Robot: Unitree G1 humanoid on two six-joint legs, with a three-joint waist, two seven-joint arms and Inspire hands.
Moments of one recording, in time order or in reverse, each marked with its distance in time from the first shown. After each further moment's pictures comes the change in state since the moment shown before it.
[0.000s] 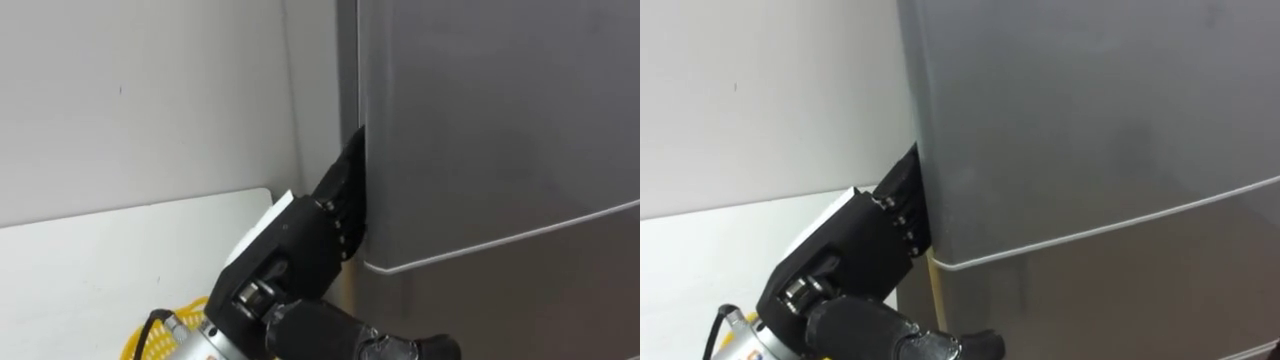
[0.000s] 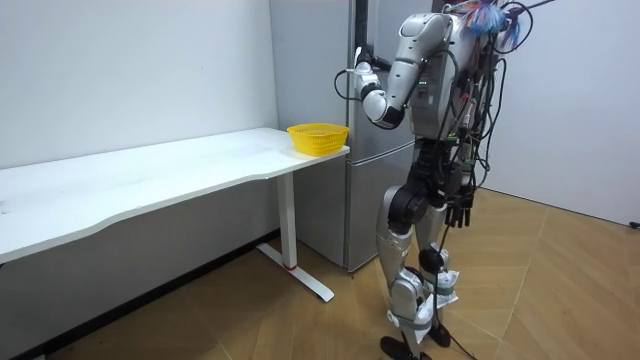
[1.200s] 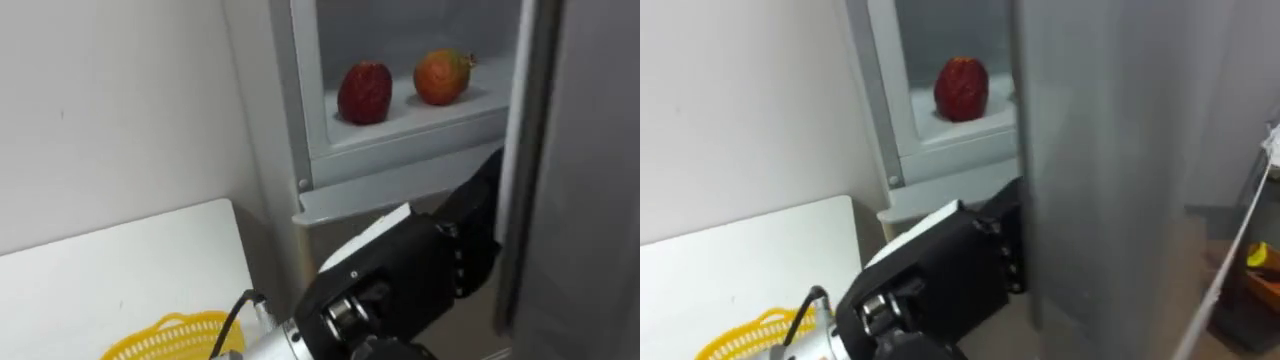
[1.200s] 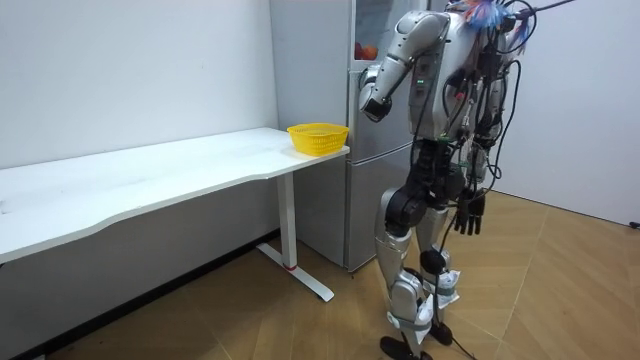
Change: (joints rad) left arm -0.185 0.006 -0.199 0.063 -0.109 0.001 -0.155; right arm 0.011 -0.042 -0.014 -0.026 -0.005 0.000 -0.002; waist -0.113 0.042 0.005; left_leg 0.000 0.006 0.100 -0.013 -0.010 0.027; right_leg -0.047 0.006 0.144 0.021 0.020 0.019
